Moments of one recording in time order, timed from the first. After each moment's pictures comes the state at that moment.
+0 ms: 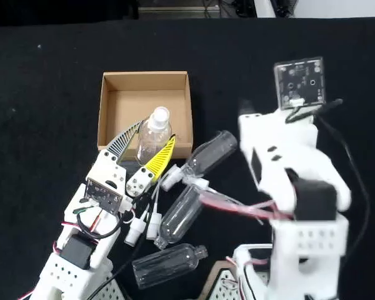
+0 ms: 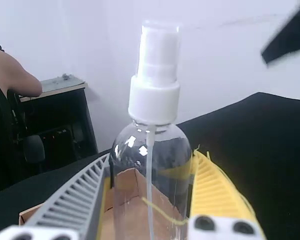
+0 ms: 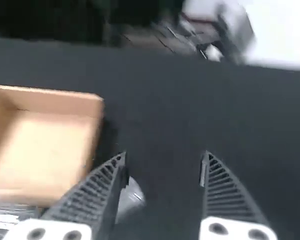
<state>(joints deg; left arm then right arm) 21.2 -103.3 96.1 8.0 -10.6 1.8 -52.5 32.7 63.3 4.5</state>
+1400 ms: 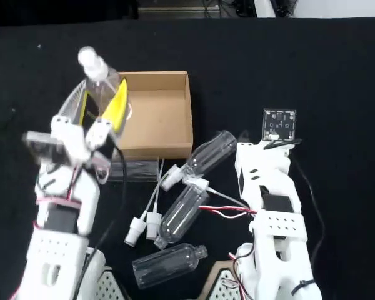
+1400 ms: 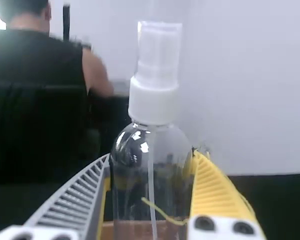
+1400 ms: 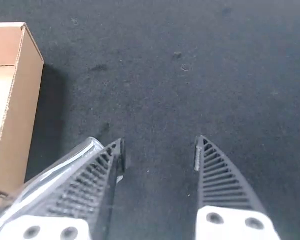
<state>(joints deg) 3.0 -70.9 72.3 -3.7 2.8 5.4 -52.5 80.9 13.1 1.9</state>
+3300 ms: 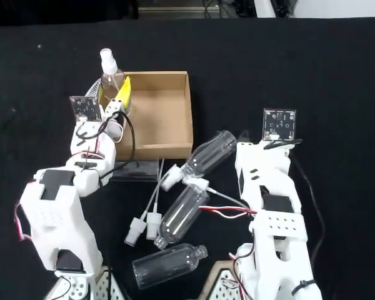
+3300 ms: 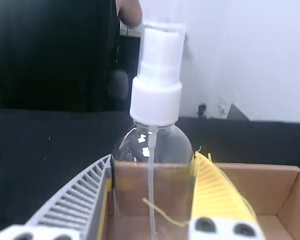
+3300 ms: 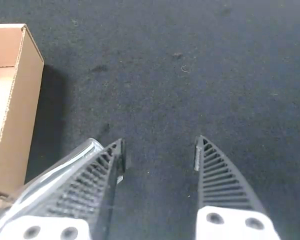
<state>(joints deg) -2.5 20.3 48.7 -61.8 3.3 5.4 -52.5 80.9 13.0 1.9</state>
